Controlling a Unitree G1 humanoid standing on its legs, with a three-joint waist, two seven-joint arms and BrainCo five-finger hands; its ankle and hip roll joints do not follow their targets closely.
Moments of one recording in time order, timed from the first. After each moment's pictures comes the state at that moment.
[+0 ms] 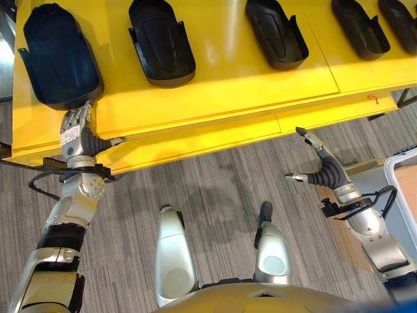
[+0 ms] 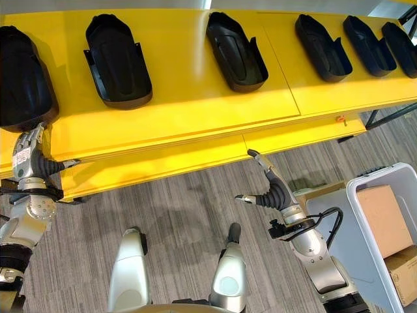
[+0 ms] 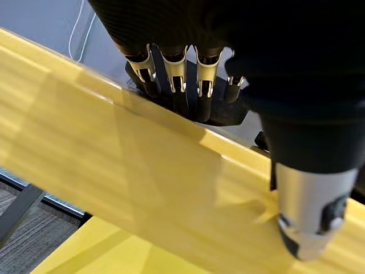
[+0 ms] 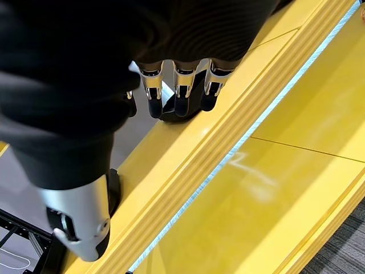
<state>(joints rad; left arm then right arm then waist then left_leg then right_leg) -0.24 0.76 0.00 0.50 0.46 -0.13 0.55 0.11 -0.61 0.15 -0.16 -0.06 -0.28 -0.07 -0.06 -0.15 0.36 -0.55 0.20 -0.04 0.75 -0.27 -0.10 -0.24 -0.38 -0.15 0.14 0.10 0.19</state>
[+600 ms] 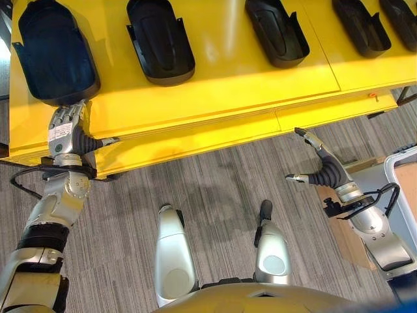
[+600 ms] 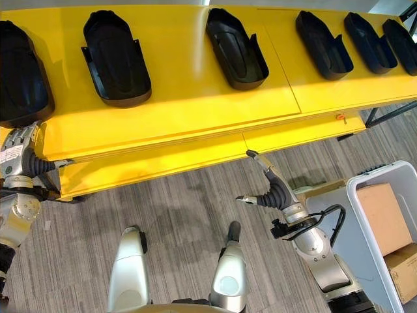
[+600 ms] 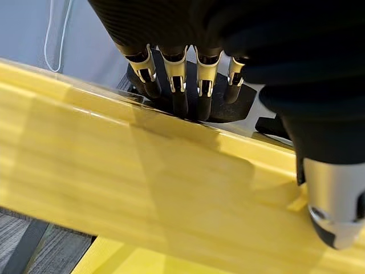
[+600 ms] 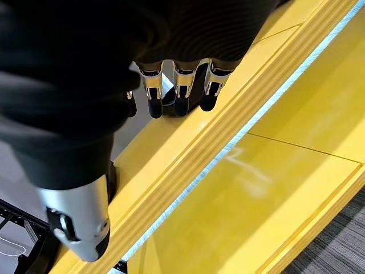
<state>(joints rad) -0.23 0.87 -0.03 0.52 0.50 -0.13 0.52 0.12 -0.65 0.15 -0.16 -0.06 -0.28 -0.05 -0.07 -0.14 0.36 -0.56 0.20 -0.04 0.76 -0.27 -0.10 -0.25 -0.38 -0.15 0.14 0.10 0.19</state>
